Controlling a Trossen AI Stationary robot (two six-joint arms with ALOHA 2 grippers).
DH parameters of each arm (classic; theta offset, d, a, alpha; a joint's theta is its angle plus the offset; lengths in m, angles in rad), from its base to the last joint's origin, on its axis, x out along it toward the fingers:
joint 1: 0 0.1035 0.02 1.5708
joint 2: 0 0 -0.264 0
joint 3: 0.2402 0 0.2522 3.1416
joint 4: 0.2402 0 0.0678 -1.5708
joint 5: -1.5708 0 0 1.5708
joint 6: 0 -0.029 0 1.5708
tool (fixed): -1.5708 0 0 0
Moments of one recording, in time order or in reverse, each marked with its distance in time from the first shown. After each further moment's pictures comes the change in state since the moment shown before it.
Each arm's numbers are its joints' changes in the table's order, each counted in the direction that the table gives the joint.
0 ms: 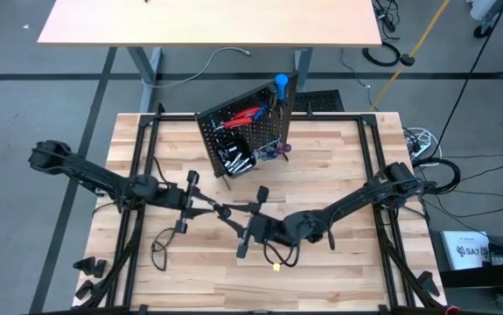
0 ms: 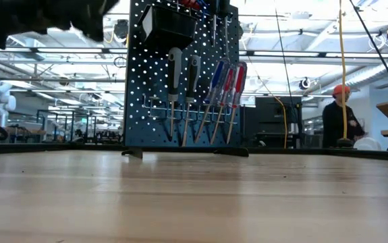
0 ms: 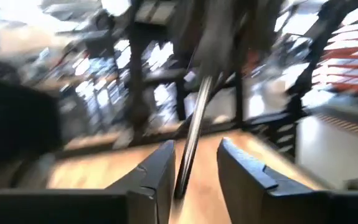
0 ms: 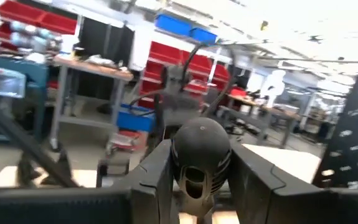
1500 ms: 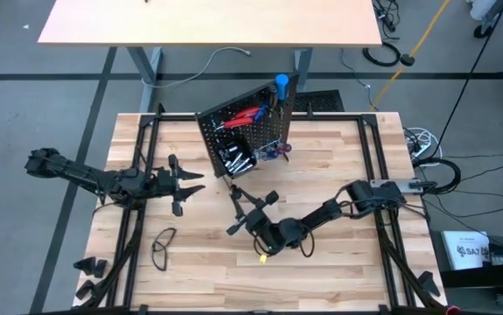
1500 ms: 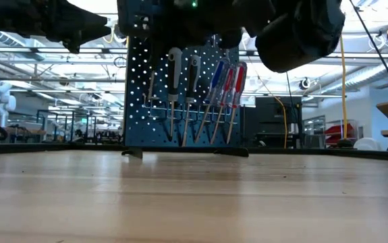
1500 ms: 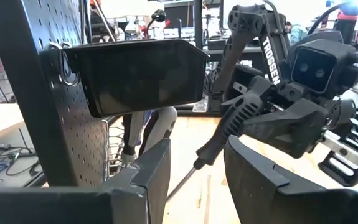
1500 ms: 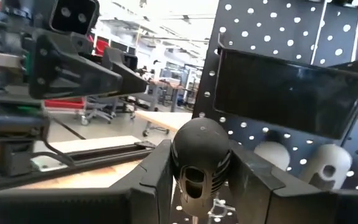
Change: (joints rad) left arm 0.027 0.408 -0.001 0.504 -0.332 0.078; right arm -0.049 -0.395 0.003 -0.747 0.466 0.351
